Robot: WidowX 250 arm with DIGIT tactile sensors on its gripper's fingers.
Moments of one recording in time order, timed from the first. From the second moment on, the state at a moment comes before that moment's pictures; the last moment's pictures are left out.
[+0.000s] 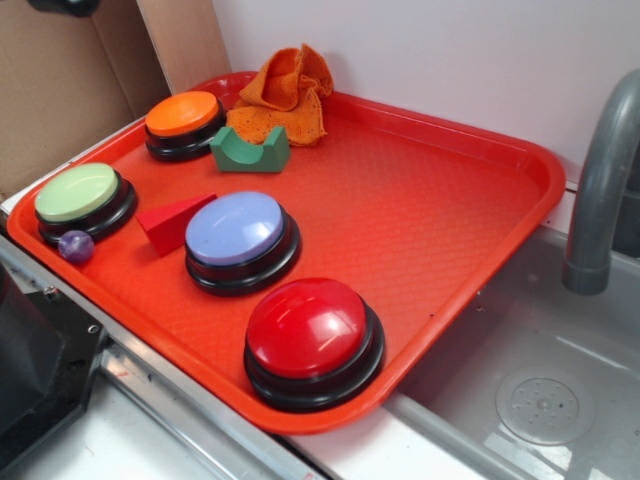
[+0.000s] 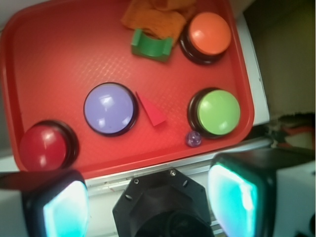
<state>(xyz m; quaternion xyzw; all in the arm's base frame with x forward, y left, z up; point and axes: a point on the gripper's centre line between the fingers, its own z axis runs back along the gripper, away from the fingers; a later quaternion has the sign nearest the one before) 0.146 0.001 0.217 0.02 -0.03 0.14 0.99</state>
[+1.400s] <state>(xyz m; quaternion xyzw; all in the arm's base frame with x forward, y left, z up) 0.249 0.085 0.057 0.04 -0.02 0.46 0.89</state>
